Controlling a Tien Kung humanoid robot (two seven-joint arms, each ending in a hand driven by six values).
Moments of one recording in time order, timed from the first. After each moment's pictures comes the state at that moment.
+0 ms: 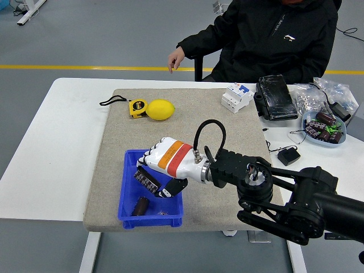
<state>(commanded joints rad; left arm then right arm) -0.14 0.06 -0.99 -0.18 1.14 -0.02 0.26 0.95 -0.12 0.27 1.26 -2.09 -0.08 -0.04</state>
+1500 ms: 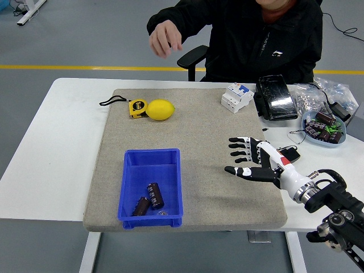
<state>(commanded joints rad) -0.13 0.04 -1.00 -0.18 1.13 0.01 0.25 0.30 -0.38 0.83 1.42 -1.00 -0.17 0.08</state>
